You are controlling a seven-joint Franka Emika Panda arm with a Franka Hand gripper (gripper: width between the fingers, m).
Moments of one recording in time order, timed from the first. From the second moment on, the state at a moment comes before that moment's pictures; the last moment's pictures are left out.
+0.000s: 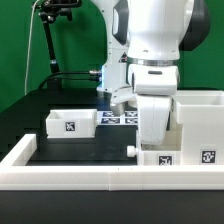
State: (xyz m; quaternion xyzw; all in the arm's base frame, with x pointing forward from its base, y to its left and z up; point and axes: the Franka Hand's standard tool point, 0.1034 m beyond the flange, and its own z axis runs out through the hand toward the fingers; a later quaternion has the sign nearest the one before) arm 0.540 0.014 0.013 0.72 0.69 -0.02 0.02
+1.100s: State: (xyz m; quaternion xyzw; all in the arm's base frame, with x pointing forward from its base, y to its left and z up) arm 0.546 -0.016 0.067 0.73 0.68 -0.05 0.01
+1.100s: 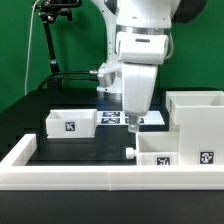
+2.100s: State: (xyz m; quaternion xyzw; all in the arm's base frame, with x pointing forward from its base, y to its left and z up) arm 0.540 -0.071 0.034 0.71 0.70 0.00 -0.08
